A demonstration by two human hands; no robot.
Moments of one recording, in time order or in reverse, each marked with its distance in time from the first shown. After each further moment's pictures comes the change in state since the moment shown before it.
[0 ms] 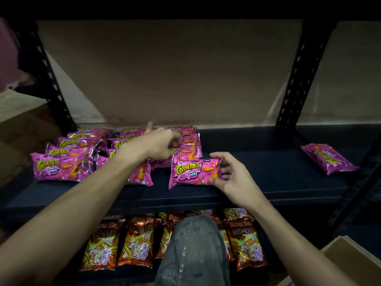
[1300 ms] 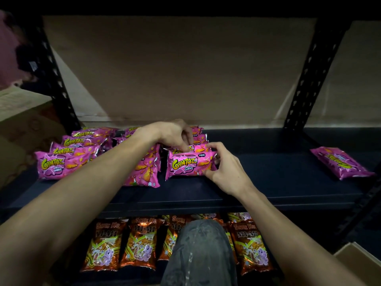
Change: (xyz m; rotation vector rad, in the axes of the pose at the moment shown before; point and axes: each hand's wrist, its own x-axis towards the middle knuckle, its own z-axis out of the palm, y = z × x) left_hand 0.049 -0.013 -0.009 -0.314 -0.198 0.073; right_hand 0.038 -0.020 0.026 -0.216 -0.008 -0.027
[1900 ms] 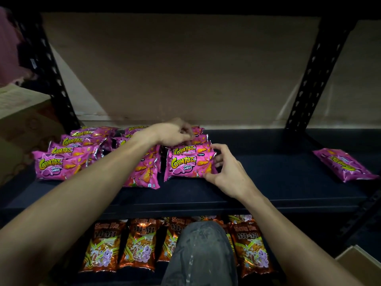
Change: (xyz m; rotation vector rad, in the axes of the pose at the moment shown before) left_hand 0.000 -0.007 0.005 -0.113 0.168 0.048; right_hand -0.003 0.003 -0.001 0.089 -0.042 0.048
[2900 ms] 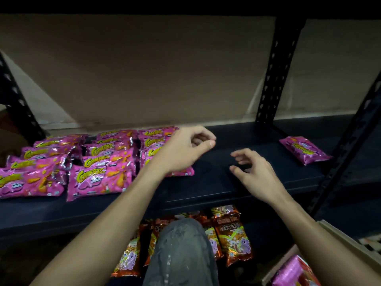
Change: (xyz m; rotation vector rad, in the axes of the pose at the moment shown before) left_hand -0.039 0.095 0.067 -0.423 0.262 0.266; right_hand -0.051 0.043 -0.078 -0.216 0.266 0.094
